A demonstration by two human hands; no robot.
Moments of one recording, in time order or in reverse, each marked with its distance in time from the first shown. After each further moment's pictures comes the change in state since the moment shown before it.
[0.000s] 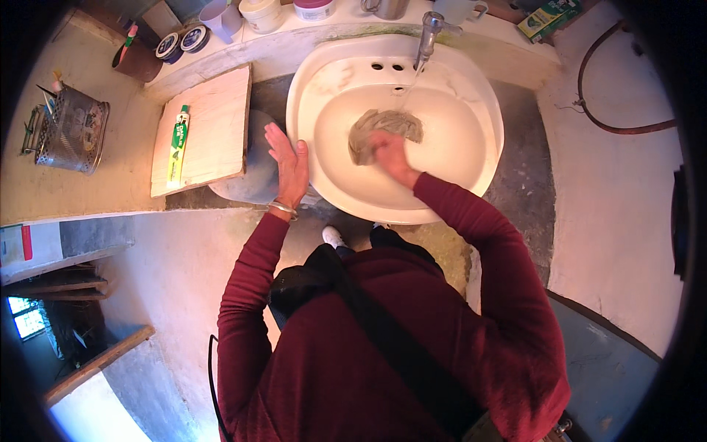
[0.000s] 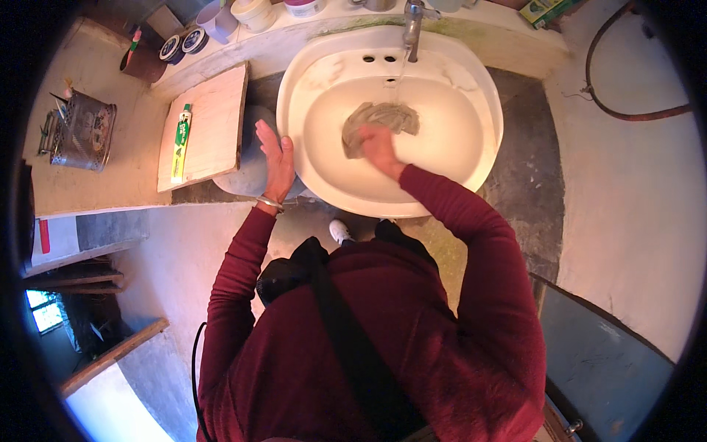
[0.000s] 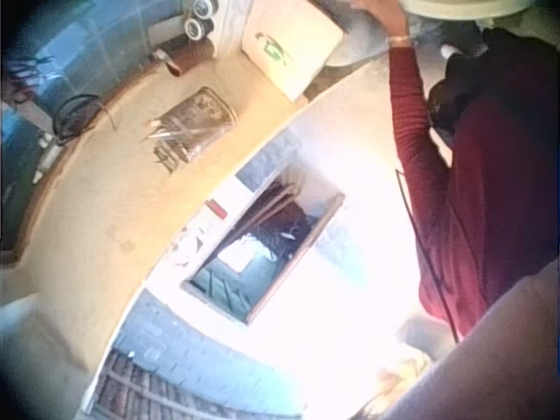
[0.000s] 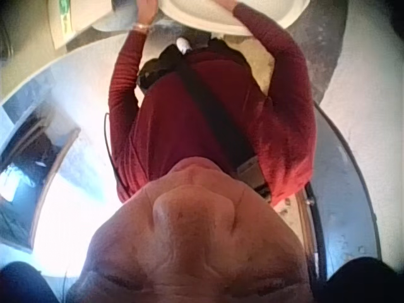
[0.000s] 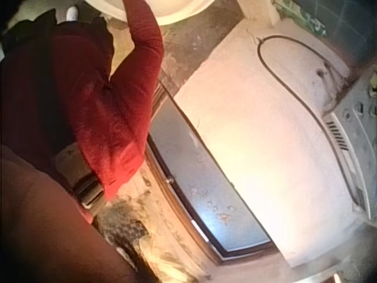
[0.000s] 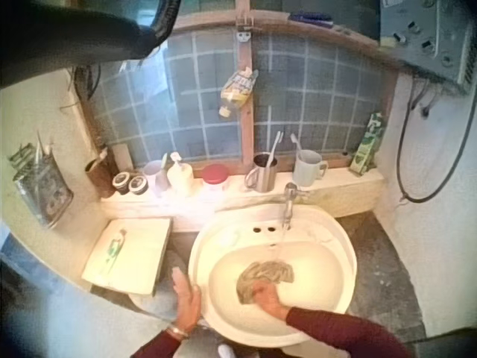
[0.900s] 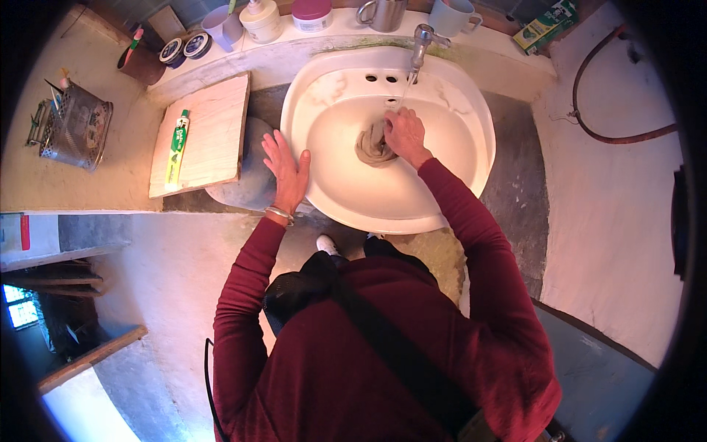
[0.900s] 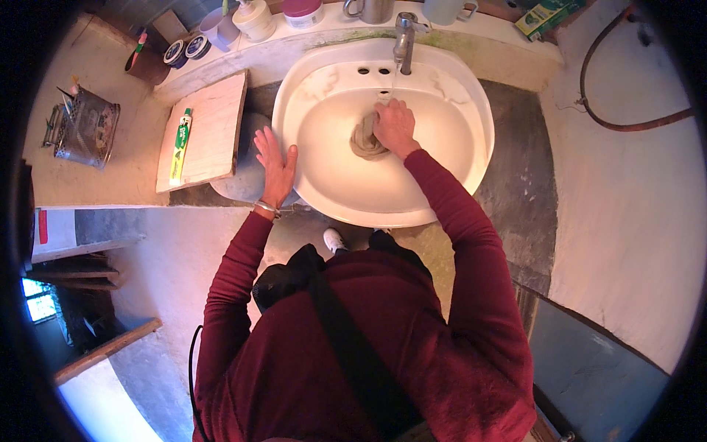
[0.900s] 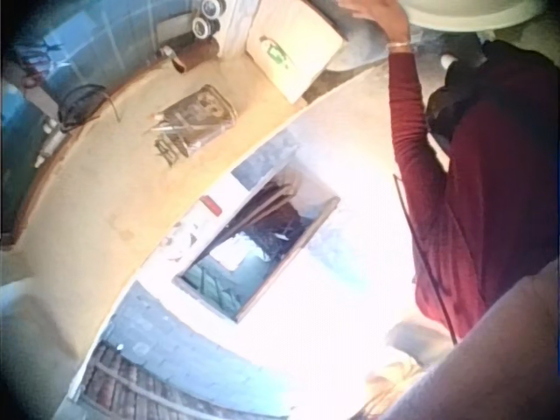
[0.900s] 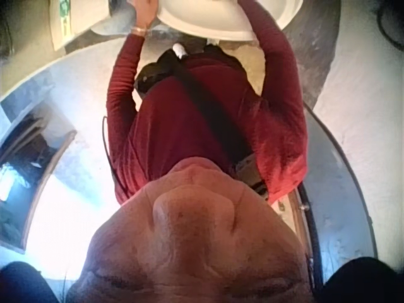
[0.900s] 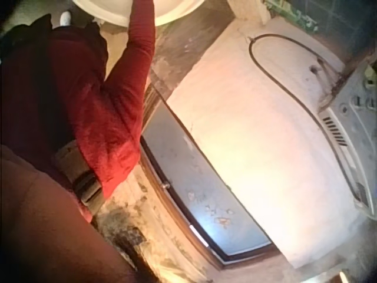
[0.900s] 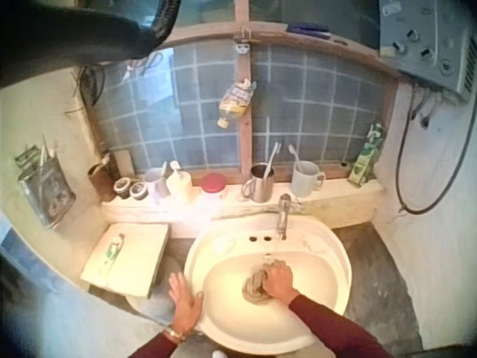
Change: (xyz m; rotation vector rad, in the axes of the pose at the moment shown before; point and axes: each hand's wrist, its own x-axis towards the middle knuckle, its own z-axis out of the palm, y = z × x) left_hand 0.000 0.004 0.011 0.178 0.003 -0.005; right_hand 0.055 -0.051 -0.062 -0.989 -0.024 -0.175
